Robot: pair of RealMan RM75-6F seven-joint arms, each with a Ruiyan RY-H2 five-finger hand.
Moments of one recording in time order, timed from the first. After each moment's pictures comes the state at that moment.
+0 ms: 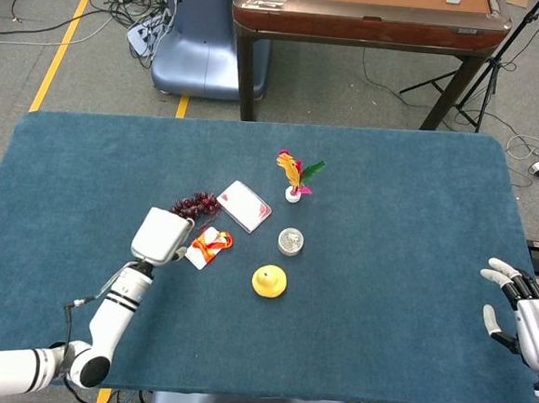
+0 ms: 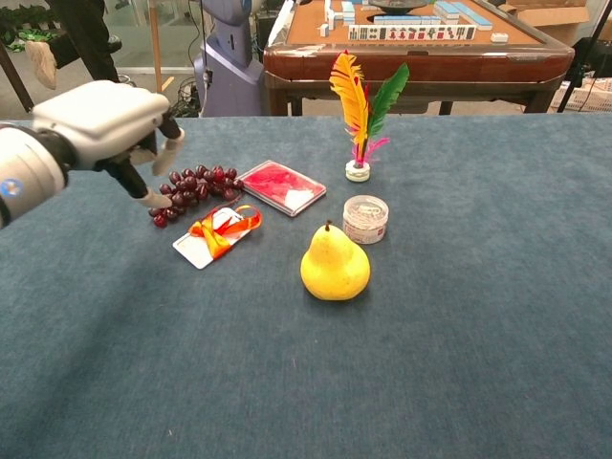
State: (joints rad) left arm -0.73 -1.55 -0.15 -1.57 1.13 1.25 0.73; right arm 0.06 -1.00 0.05 -1.65 -1.53 1.48 0.11
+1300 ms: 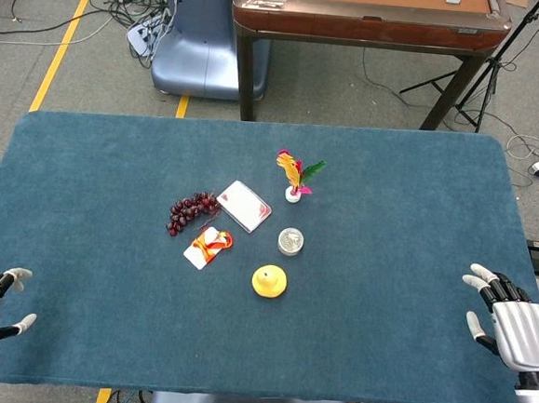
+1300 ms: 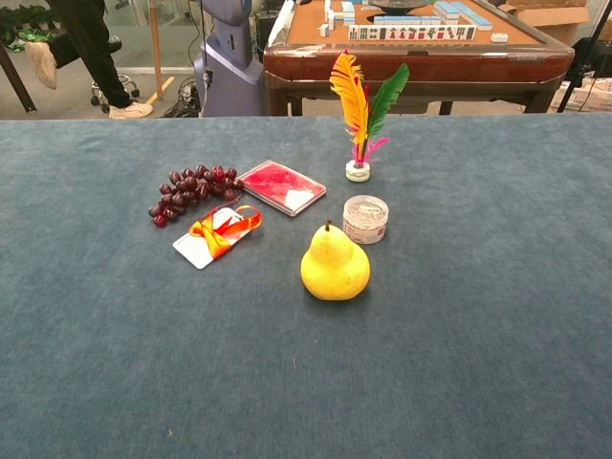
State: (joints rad) left arm -0.12 -1.05 0.12 -1.87 1.38 1.64 0.31; right arm 0.07 -1.05 0.03 -1.66 -1.54 1.46 -0.07
